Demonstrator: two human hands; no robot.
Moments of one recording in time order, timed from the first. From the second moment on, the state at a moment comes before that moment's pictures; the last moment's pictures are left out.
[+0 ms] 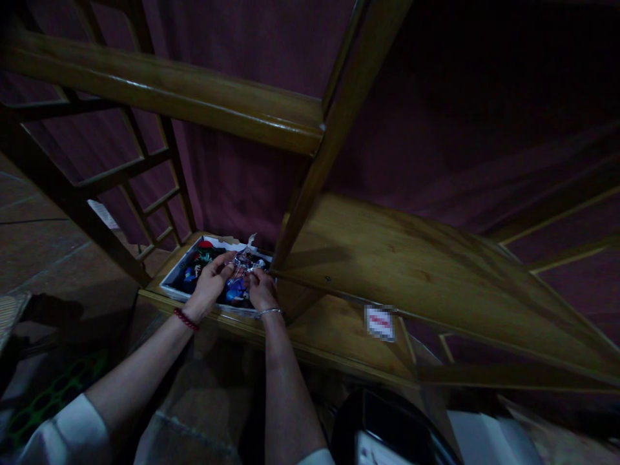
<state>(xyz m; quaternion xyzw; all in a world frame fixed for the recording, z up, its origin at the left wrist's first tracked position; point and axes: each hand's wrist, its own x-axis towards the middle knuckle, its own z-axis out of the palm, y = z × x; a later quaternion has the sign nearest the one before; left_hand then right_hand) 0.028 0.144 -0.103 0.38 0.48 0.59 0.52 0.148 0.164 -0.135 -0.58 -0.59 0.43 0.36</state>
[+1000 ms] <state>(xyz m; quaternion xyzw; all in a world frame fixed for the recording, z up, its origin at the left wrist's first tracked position) 0.026 0.139 -0.102 0.42 0.50 0.56 0.51 0.140 0.151 -0.102 -0.70 -0.65 0.25 0.19</state>
